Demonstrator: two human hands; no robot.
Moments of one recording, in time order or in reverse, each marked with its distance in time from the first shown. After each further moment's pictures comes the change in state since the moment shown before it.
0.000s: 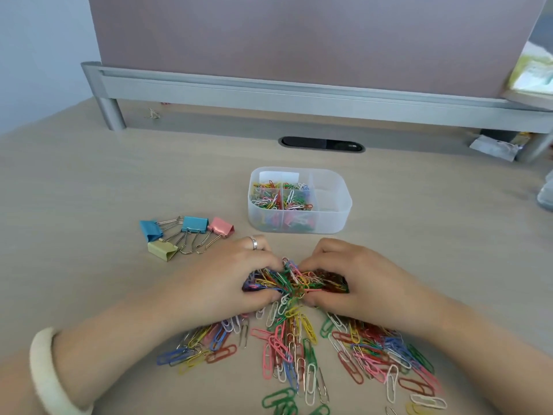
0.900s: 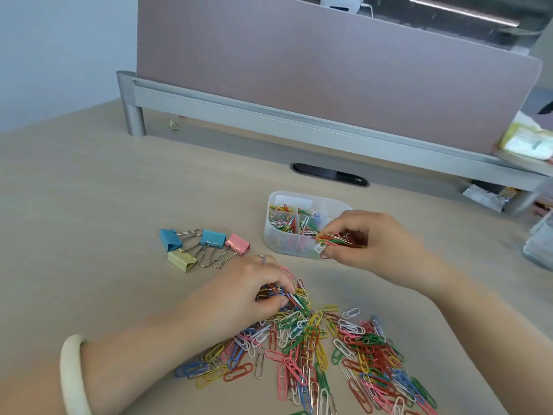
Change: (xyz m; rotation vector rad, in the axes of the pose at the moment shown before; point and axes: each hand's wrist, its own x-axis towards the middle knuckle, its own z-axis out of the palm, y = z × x) left_hand -0.008 0.005 -0.003 -0.277 0.208 -0.023; right_hand 0.042 -0.008 -0.049 0.184 0.181 0.113
